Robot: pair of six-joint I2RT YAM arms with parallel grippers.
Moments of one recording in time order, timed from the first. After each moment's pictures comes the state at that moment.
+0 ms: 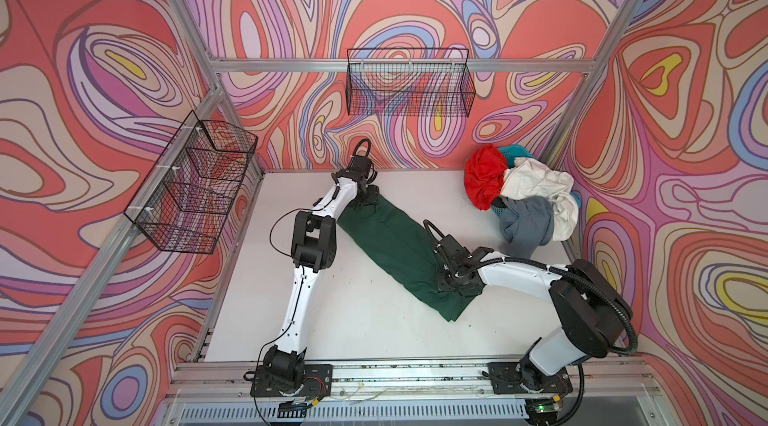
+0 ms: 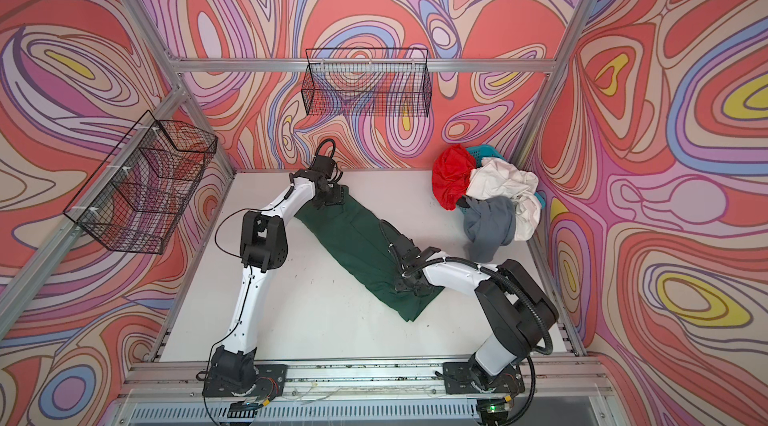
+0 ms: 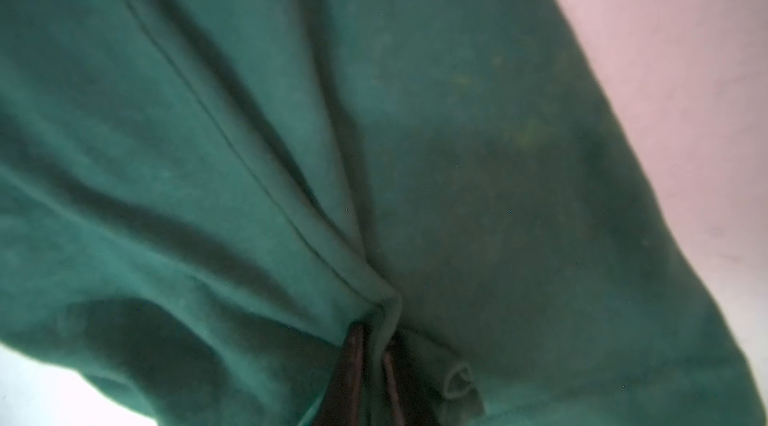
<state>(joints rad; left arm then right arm) -0.30 2.57 2.32 -0.85 0.01 -0.37 0.67 1.60 0.85 -0.53 0.06 0.58</state>
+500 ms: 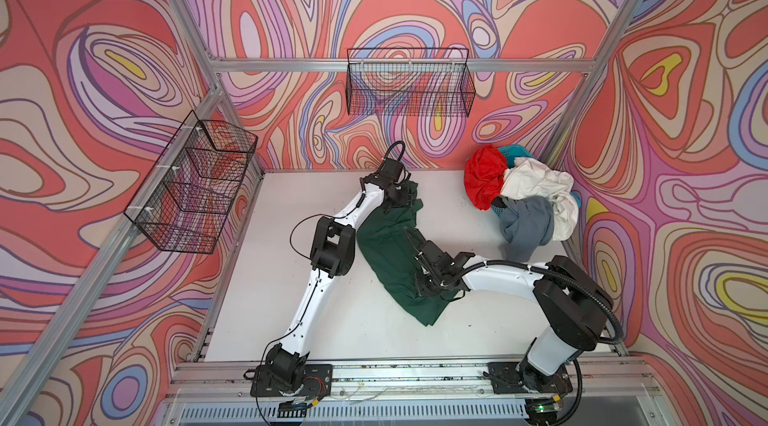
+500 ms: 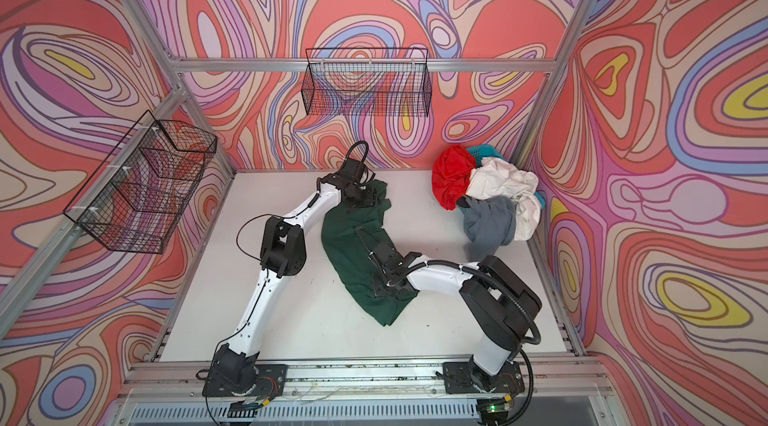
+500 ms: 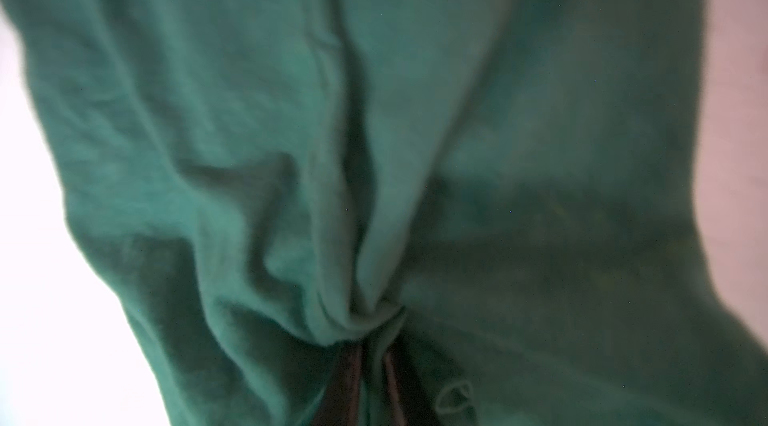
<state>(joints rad) -0.45 2.65 2.47 -0.76 0.17 -0.42 0.81 1.71 0.93 -0.38 -0.04 0.61</state>
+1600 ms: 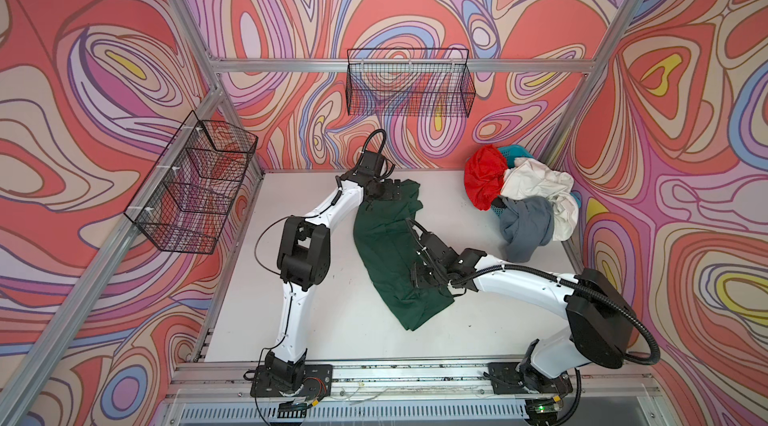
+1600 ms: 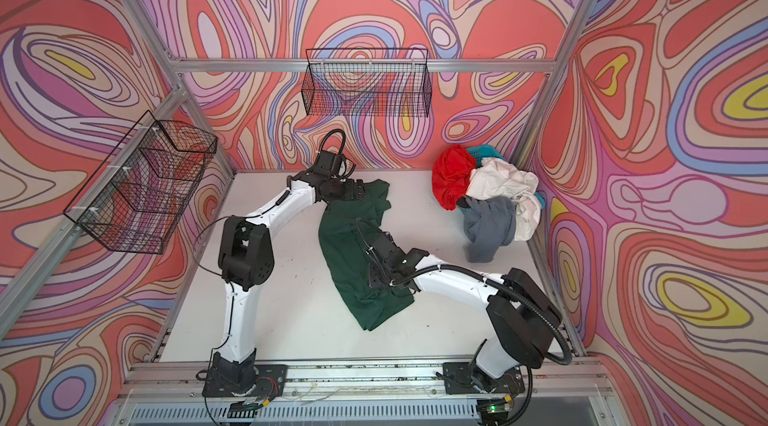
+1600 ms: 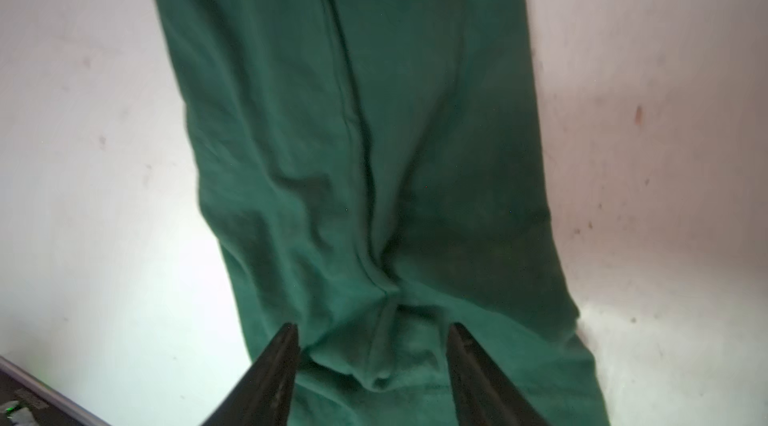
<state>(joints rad) -0.39 2.12 1.81 -0.53 0.06 -0.36 0.83 1.55 1.04 -0.49 0.06 0.71</state>
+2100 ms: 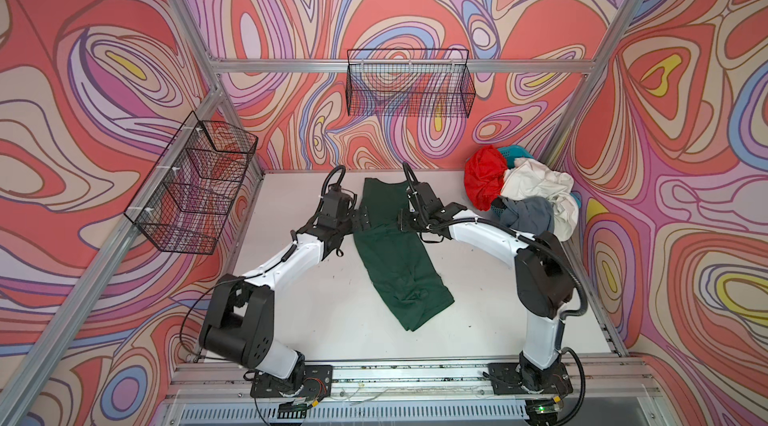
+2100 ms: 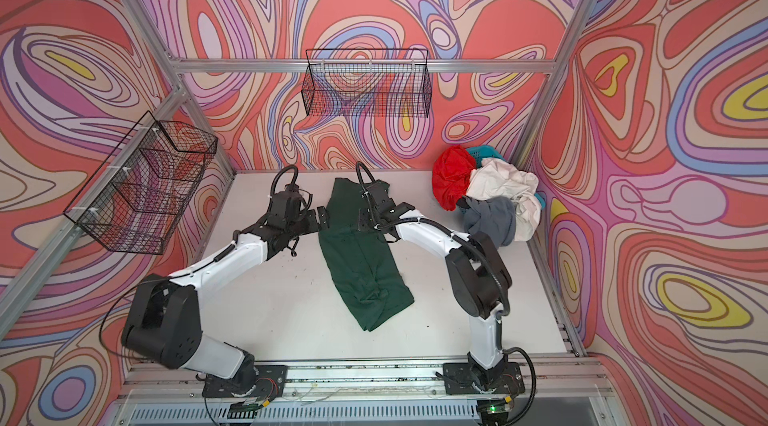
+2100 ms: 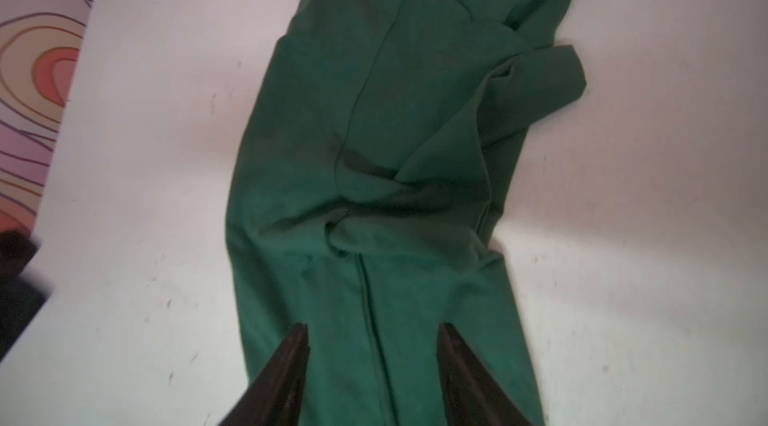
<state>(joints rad) -0.36 1.43 0.90 -0.14 -0.10 -0.53 0.61 2.01 1.56 -0.41 0.01 0.55</state>
